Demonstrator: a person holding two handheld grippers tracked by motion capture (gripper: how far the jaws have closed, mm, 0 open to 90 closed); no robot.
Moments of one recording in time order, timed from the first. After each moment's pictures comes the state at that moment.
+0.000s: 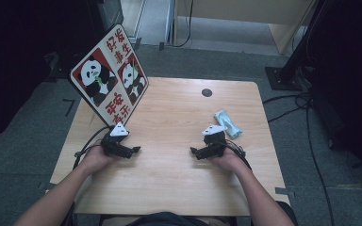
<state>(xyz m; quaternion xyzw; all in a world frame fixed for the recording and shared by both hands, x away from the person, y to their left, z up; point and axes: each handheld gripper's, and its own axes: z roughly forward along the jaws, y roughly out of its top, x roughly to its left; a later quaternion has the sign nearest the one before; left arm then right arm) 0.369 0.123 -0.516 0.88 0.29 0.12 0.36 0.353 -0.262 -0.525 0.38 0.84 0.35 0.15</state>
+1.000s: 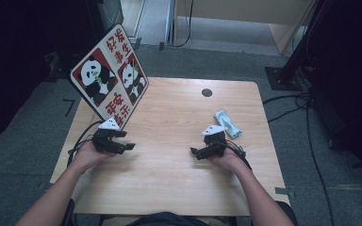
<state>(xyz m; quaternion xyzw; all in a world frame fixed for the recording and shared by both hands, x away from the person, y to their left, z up) 0.370 0.146 -0.483 0.87 0.31 0.05 0.38 0.352 -0.263 -0.525 0.38 0.84 0.35 0.15</state>
